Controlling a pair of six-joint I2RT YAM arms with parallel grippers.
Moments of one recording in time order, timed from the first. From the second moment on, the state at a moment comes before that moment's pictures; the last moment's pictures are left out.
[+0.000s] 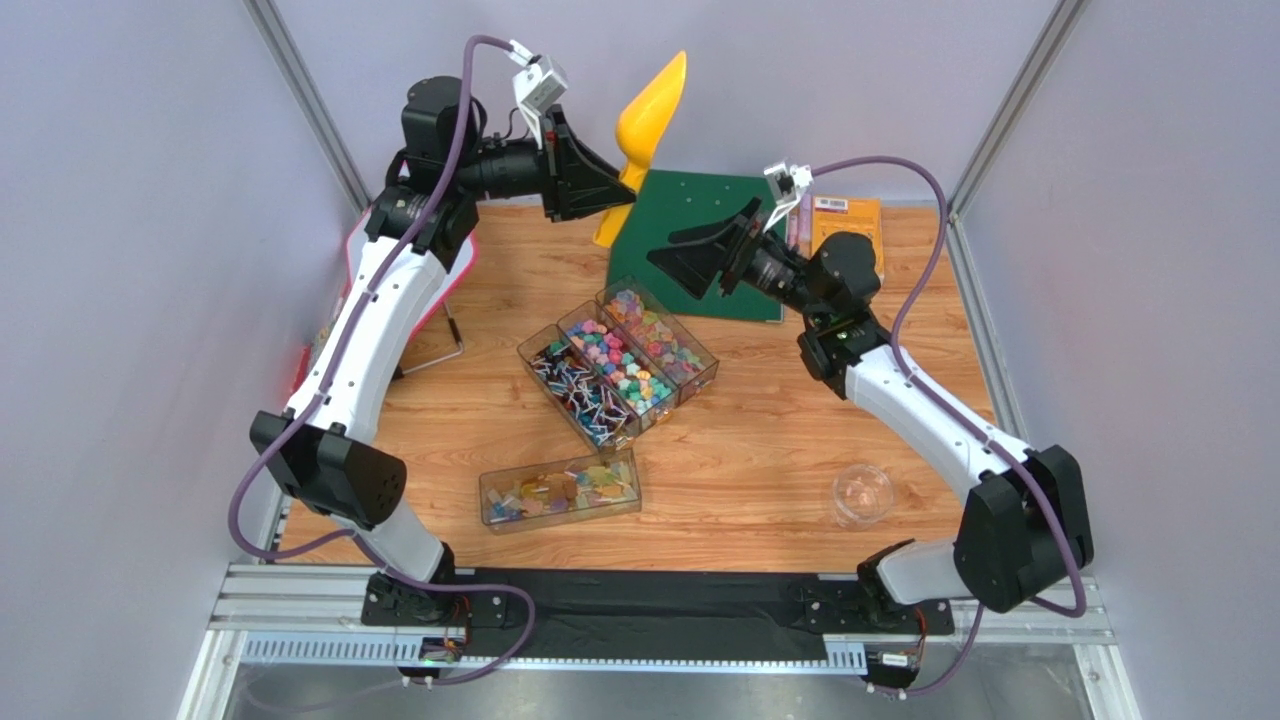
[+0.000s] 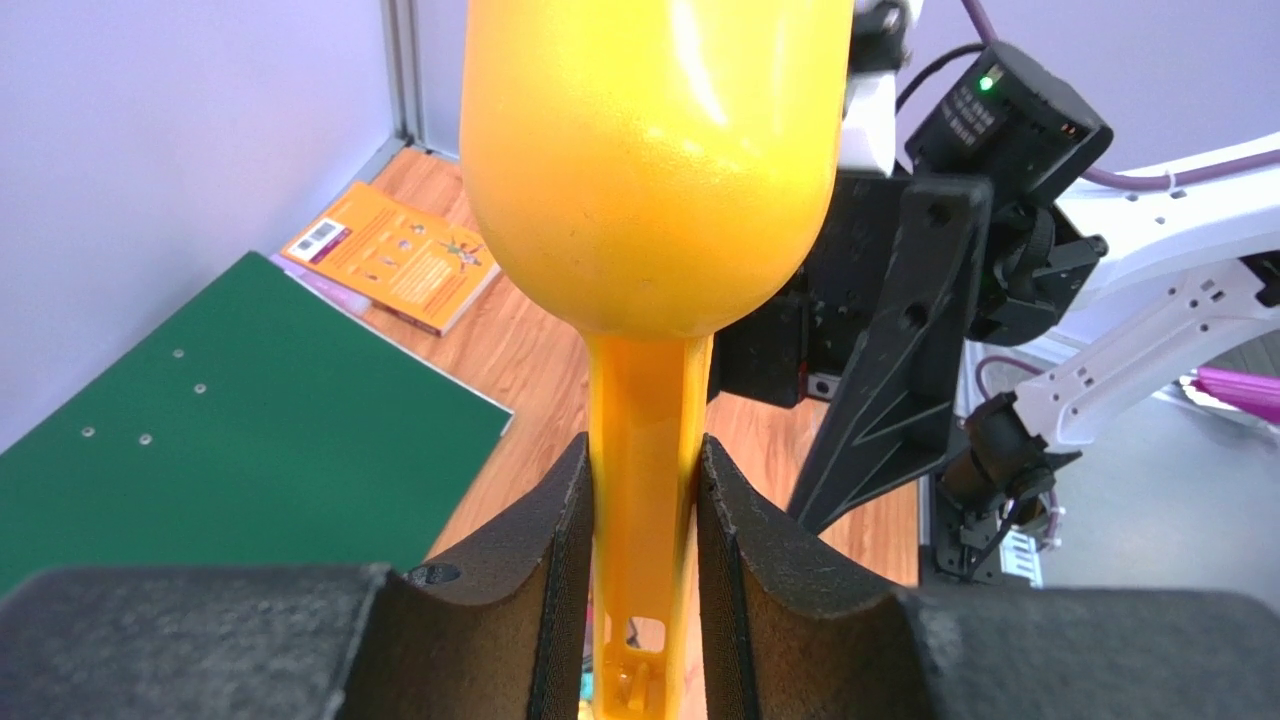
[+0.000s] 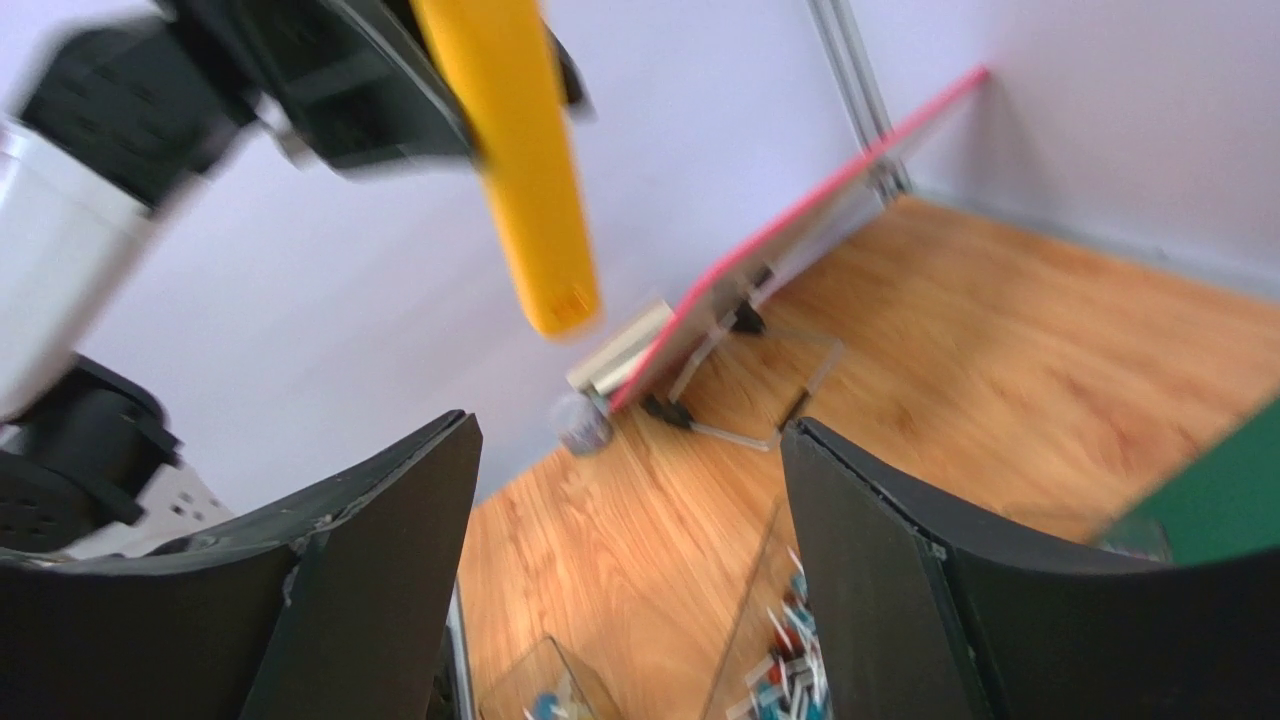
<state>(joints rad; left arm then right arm) -0.31 1.64 1.89 -0.32 1.05 -0.13 0.45 1.37 1.03 0.58 -0.59 0.67</state>
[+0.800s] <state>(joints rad) -0.32 1.64 1.91 -0.32 1.04 -0.24 0.53 1.47 1.14 0.80 -0.76 0.54</state>
